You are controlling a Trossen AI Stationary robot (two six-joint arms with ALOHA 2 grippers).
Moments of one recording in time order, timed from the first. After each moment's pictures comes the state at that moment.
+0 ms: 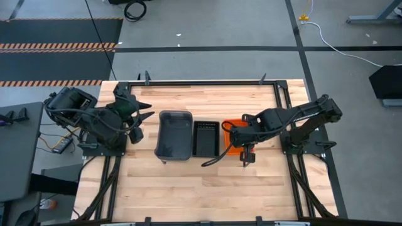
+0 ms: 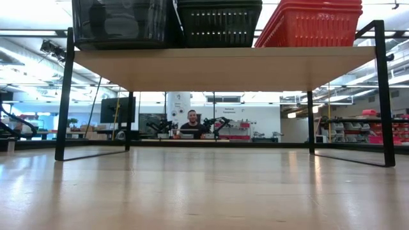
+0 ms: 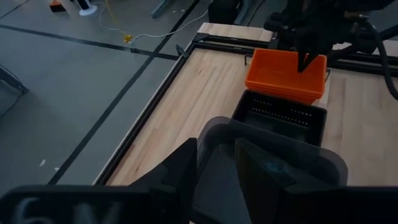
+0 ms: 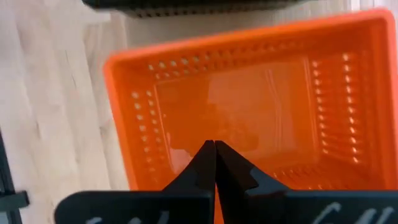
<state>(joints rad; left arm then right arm) -0.47 1.43 2.17 -1.57 -0.79 -0.52 0.30 1.56 1.62 -1.39 0.15 0.42</state>
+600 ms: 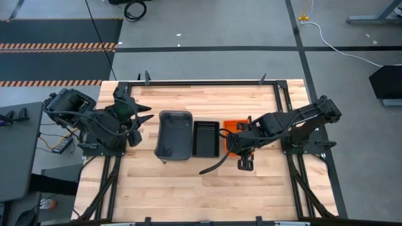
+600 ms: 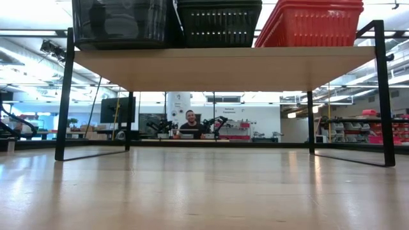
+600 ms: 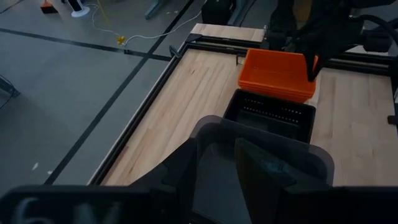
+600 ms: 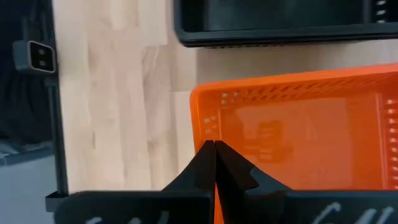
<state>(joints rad) -0.50 1.43 2.17 -1.57 -0.79 -0.53 0.34 1.57 1.62 -1.26 0.05 0.43</state>
